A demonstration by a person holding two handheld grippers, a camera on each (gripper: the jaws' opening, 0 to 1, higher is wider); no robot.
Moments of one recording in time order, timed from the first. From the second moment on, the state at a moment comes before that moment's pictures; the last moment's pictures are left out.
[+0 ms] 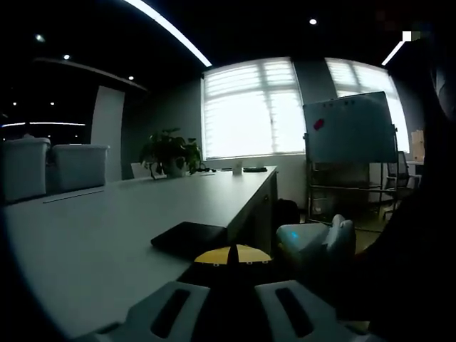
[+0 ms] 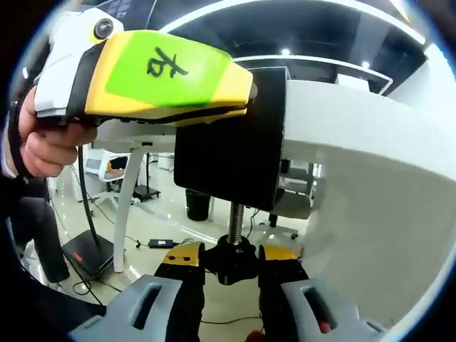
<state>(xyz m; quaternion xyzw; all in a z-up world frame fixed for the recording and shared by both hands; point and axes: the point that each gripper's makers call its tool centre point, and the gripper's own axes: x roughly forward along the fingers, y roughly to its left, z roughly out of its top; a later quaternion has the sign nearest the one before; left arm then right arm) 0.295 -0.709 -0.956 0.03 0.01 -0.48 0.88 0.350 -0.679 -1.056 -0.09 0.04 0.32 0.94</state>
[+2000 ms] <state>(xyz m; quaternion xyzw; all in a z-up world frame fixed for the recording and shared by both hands) 0.291 -0.710 -0.955 0.02 -0.02 -0.48 0.88 0.345 -0.692 -1.056 -0.04 0.05 0.07 1.00</state>
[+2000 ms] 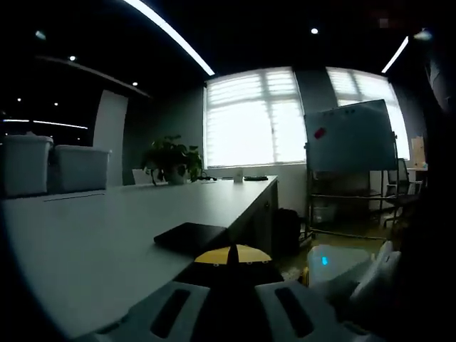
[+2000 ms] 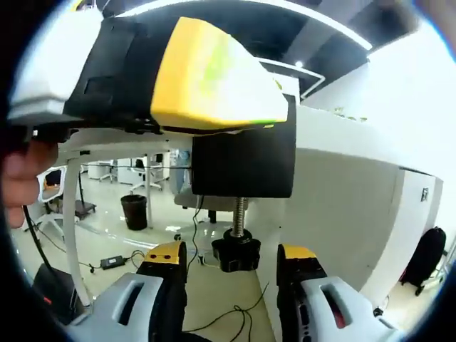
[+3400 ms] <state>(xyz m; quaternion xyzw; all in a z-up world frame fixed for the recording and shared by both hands) 0.298 -0.712 -0.956 0.04 0.00 -0.45 0.89 0.342 -0.678 -1.053 -0.11 -0.01 0.49 0.87</state>
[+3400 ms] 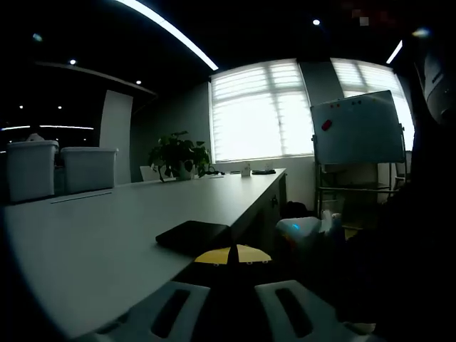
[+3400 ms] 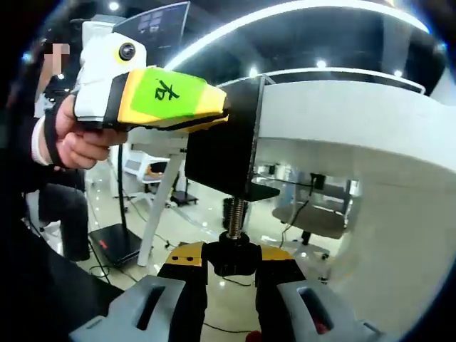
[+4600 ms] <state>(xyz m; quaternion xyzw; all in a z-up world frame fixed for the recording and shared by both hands) 0.294 -0.710 -0.956 0.01 -0.01 -0.46 0.89 0.325 -0.699 -1.063 -0.10 0.03 0.34 0.94</state>
